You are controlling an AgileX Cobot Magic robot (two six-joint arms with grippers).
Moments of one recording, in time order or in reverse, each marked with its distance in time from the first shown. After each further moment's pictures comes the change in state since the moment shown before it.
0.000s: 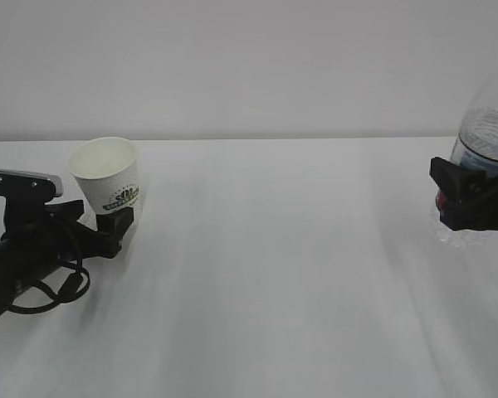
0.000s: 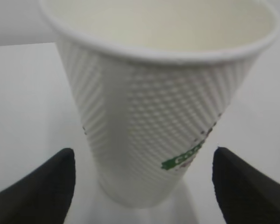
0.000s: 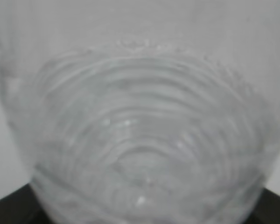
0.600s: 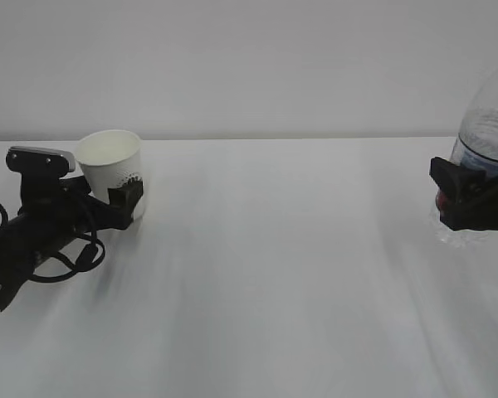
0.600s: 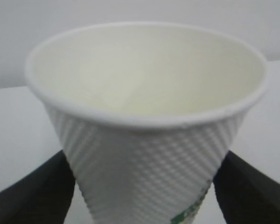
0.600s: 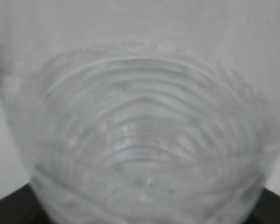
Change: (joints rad) left arm 0.000 0.023 -0.138 -0.002 0.037 0.000; right arm 0.000 0.000 0.000 0.000 0.000 0.000
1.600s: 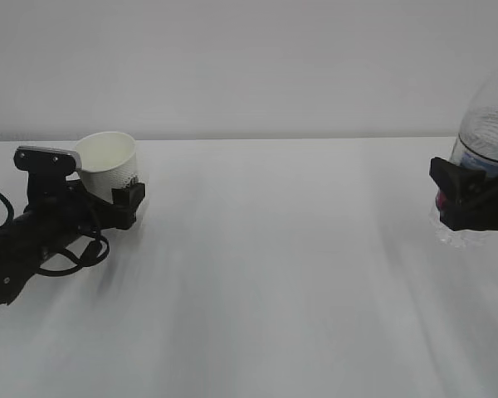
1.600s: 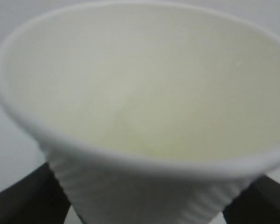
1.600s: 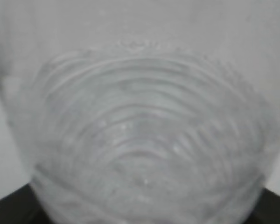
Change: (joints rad) left arm 0.000 0.022 -0.036 -0.012 0.060 0.000; right arm 0.000 0.000 0.000 0.000 0.000 0.000
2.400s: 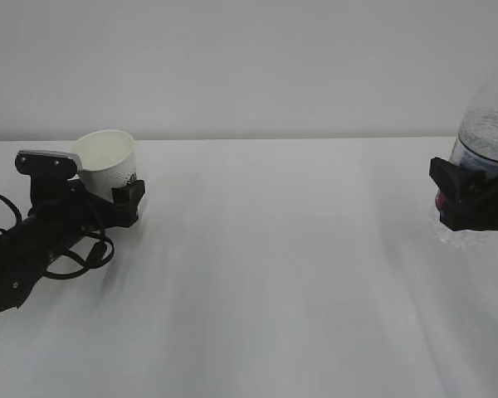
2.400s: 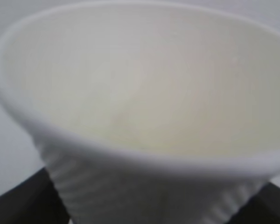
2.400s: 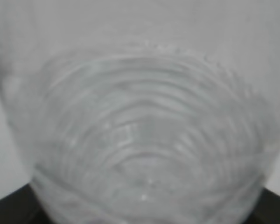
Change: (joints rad) left arm 0.001 0.057 -0.026 -0.017 -0.086 0.000; right arm 0.000 0.000 0.000 -0.002 0.000 0.000
